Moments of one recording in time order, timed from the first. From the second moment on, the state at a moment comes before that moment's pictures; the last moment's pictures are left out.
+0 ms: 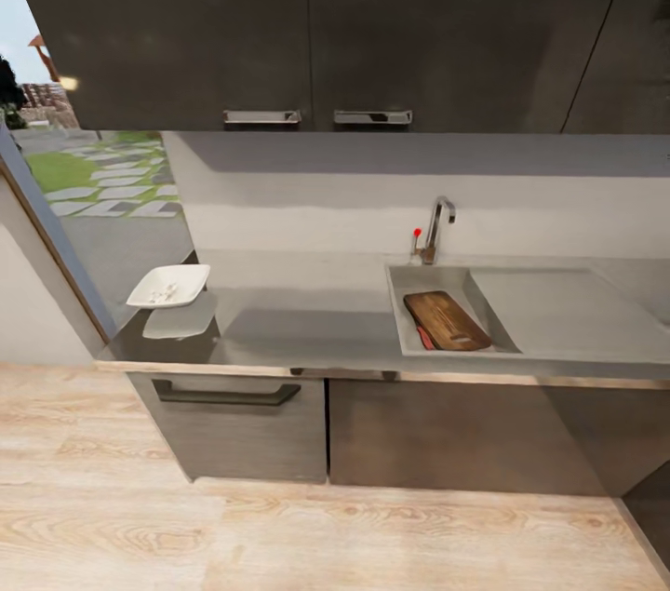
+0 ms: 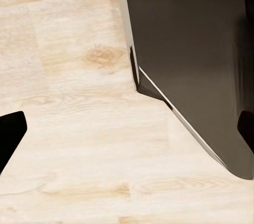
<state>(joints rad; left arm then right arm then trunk) 0.18 0.09 -0.22 0.03 0.06 -0.54 0.02 -0.03 0.06 -0.19 -0.02 0.05 -0.62 -0.01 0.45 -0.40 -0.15</state>
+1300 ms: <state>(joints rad) 0.18 0.09 -0.22 0.03 0.06 -0.54 0.02 -0.03 0.06 -0.19 -0.02 0.05 -0.62 -0.01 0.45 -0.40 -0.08</state>
